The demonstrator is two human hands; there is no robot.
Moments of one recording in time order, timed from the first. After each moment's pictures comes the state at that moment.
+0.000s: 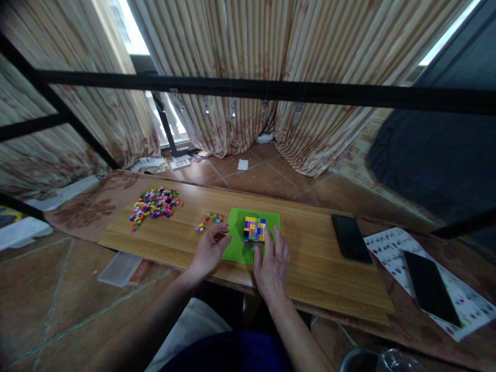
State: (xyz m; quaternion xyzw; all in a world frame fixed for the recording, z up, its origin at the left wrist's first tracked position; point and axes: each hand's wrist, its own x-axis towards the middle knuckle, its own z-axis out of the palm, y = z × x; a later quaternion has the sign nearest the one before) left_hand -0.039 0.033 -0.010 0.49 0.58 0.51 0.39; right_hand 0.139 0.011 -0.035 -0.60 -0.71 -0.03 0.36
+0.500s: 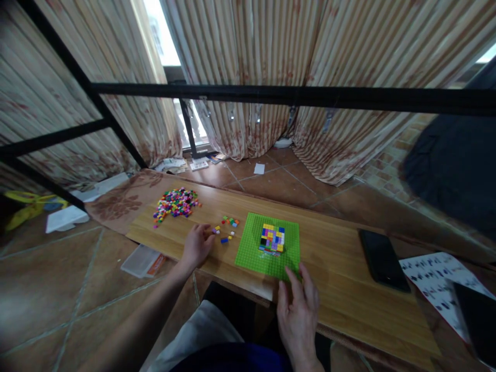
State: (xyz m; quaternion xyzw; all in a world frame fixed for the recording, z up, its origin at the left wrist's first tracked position) left_hand -0.131 0.039 -0.037 0.54 0.77 0.30 0.13; right_hand 0.161 -0.040 -0.052 -0.60 -0.69 0.01 0.41
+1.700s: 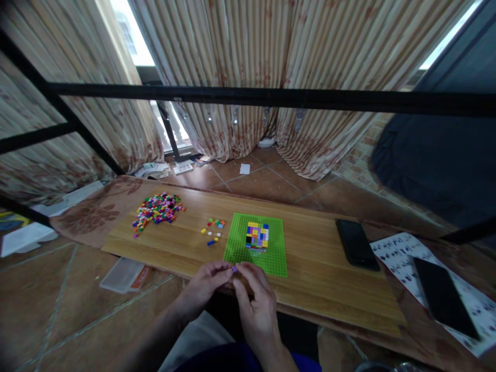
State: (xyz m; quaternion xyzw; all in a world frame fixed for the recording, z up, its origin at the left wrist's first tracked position) left_hand -0.043 -0.025 0.005 0.37 0.46 0.42 0.69; right_hand 0.108 -0.047 -0.008 -0.50 -0.67 0.27 0.49
